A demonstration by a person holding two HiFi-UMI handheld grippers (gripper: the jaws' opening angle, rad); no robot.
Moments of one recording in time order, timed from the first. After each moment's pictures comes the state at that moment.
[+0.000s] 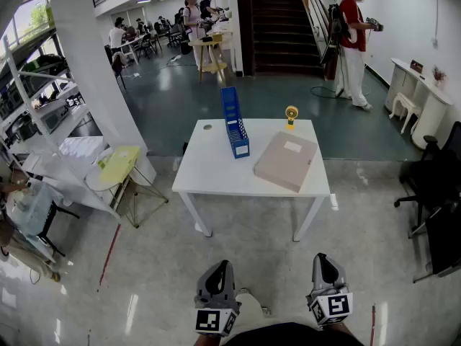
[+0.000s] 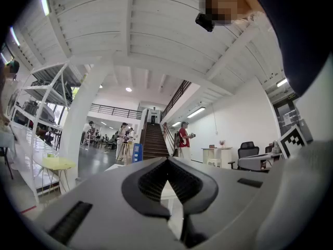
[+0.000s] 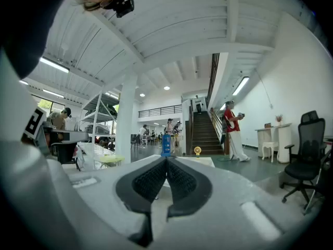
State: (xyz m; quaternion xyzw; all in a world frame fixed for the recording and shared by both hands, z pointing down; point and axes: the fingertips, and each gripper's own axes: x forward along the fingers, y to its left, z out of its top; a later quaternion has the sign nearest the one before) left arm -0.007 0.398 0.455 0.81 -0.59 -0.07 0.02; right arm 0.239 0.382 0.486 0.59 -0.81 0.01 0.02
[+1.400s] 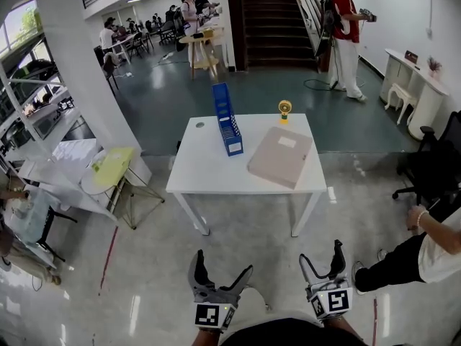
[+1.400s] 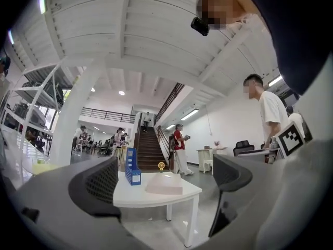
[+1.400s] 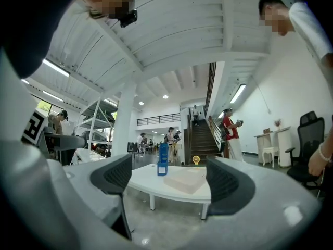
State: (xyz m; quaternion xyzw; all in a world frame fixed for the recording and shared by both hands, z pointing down) left arm 0.005 0.364 0.450 0.82 -0.56 -0.08 -0.02; right arm 0.246 0.357 0.463 0.60 -0.80 -0.03 -0.03
